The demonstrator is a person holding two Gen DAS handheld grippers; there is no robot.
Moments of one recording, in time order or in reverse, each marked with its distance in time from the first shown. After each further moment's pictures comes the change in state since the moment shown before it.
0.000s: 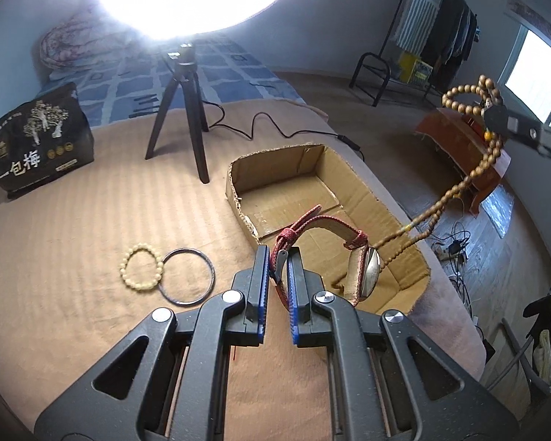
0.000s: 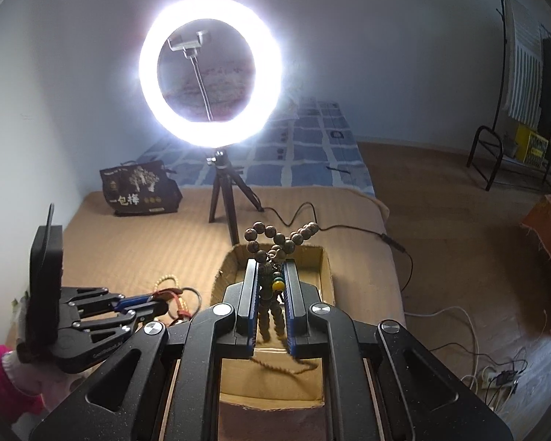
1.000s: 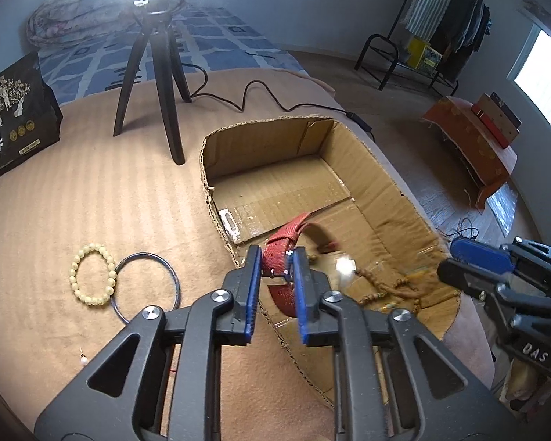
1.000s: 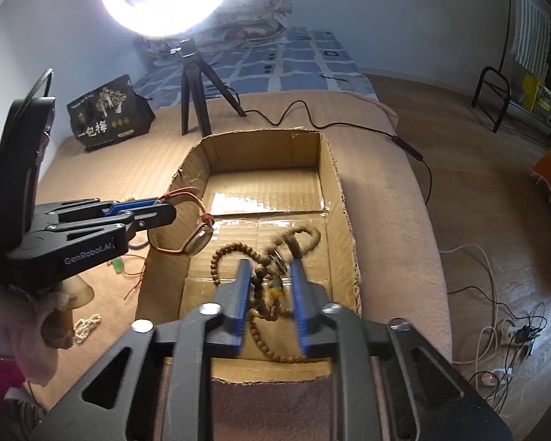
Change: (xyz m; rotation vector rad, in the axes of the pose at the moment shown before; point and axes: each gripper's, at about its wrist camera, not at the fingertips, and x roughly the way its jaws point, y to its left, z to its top) left arm 0.078 -0.005 0.008 -0.030 0.073 -0.008; right arm 0.073 -0.023 -0.080 0.055 0.206 -0.024
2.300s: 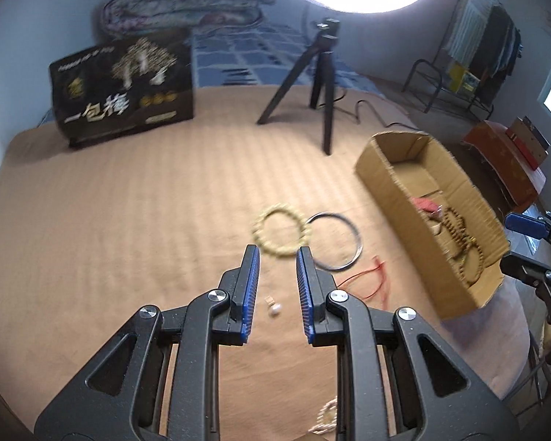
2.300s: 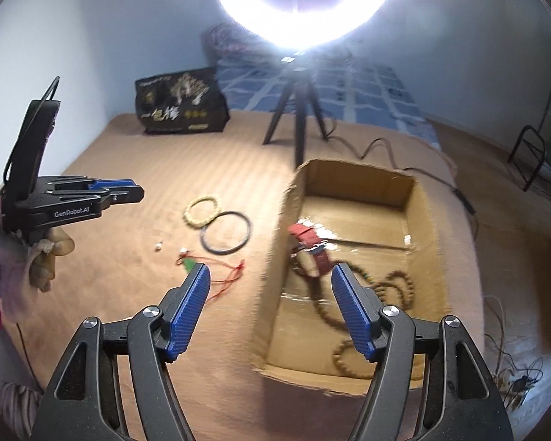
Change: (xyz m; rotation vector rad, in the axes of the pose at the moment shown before) left arm -0.092 0.150 -0.060 -0.087 -0.068 0.150; right arm 0.001 0.104 -0.003 -0.207 -0.048 0.117
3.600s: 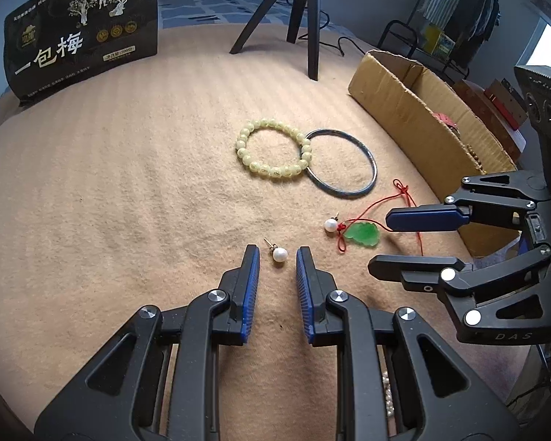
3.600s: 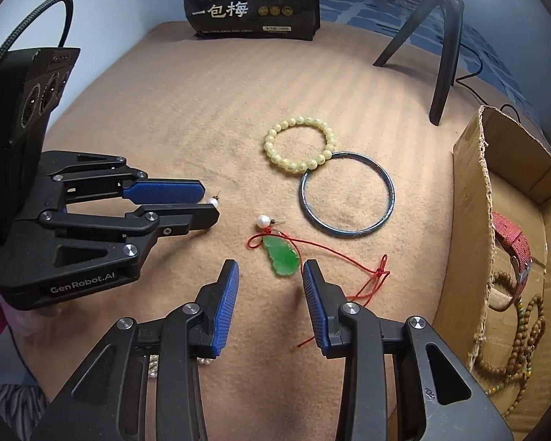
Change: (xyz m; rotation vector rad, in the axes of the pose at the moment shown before) left arm 0.063 0.008 -0.045 0.086 0.124 -0.118; right arm 0.133 0.079 -0.001 -0.139 0.265 0.141
